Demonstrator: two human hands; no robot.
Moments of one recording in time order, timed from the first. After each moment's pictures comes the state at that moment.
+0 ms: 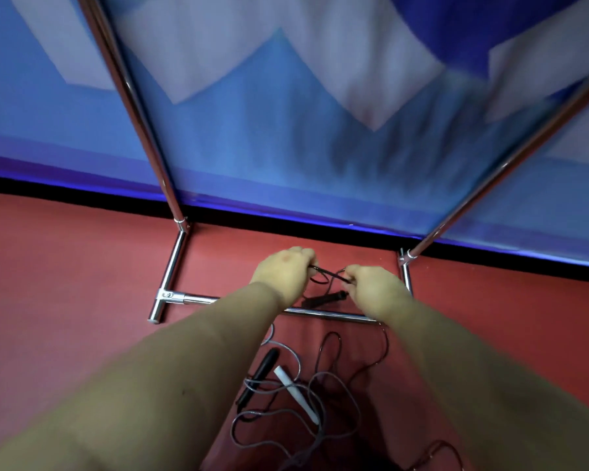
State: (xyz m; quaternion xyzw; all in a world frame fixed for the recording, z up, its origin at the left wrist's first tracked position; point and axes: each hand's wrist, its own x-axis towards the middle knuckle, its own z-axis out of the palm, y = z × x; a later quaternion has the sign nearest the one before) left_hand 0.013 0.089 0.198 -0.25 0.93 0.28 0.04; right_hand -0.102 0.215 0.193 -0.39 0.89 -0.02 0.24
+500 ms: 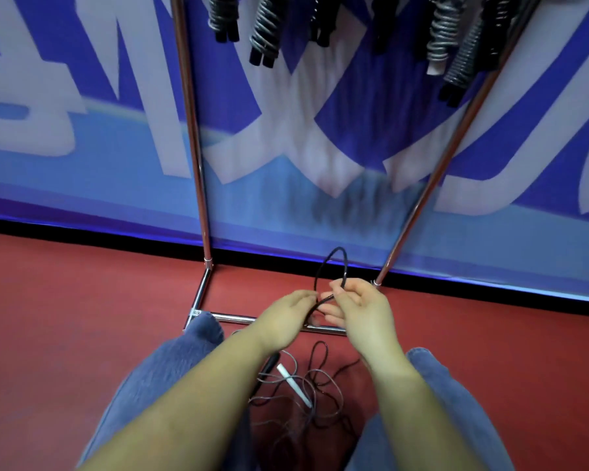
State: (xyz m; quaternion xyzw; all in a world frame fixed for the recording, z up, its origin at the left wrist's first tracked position) left_hand 0.166 0.221 0.369 -0.24 0.79 0.56 -0.03; right_hand 0.092 0.328 0.397 -0.15 0.70 -0.65 0.27
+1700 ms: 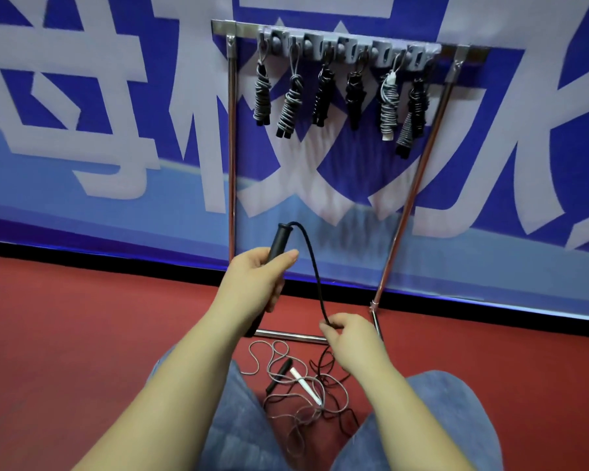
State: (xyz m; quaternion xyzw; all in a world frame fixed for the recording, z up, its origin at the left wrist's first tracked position) left_hand 0.347 0.325 0.528 -0.28 0.66 0.63 -0.31; right_hand 0.228 0.435 0.444 -0.33 0.88 -0.30 0.13
